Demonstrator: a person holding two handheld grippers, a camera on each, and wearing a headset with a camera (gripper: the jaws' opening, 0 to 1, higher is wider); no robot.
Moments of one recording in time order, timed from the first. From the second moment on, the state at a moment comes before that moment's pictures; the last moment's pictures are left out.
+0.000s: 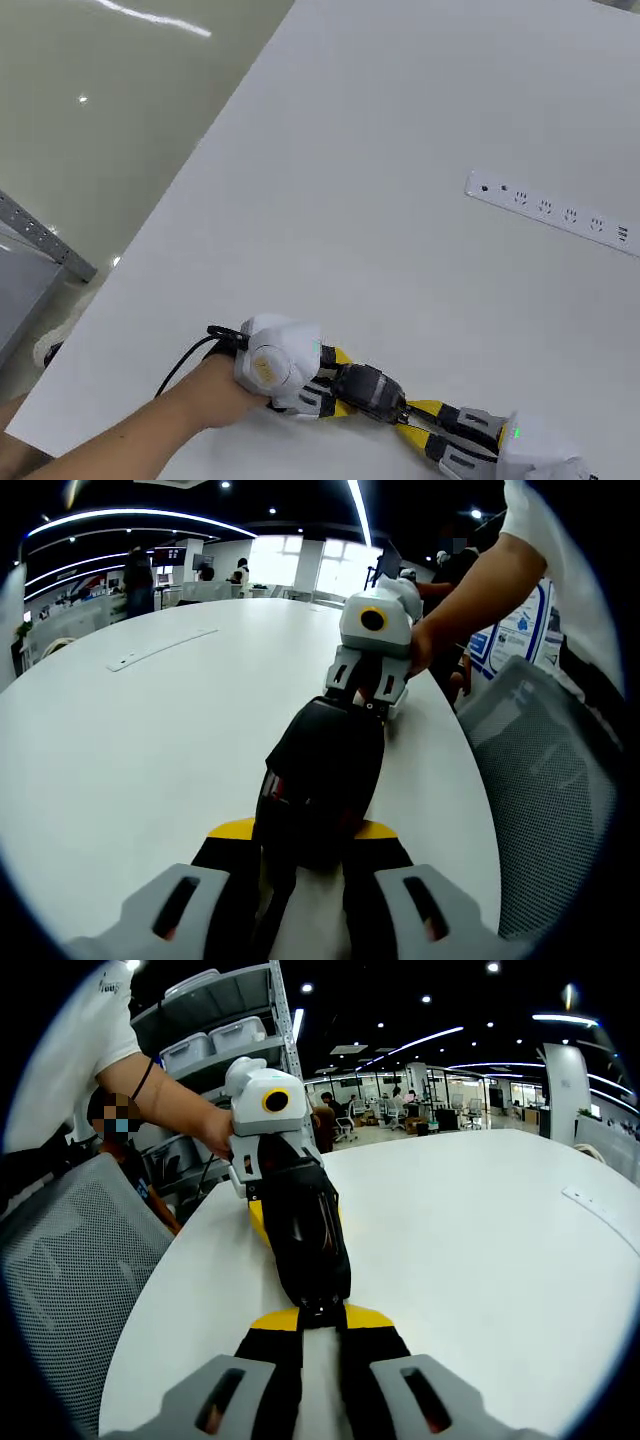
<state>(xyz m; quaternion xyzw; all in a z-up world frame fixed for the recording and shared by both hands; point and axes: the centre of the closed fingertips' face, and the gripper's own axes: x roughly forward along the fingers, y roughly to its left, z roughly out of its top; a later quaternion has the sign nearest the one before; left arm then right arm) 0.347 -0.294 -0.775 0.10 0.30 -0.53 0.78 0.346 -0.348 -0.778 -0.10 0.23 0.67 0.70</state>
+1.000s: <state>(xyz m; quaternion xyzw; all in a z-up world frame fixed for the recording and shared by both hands) 0.347 -0.293 -0.776 0.10 0.30 -0.53 0.78 0.346 -0.350 -0.778 -0.10 0.22 0.66 0.71</state>
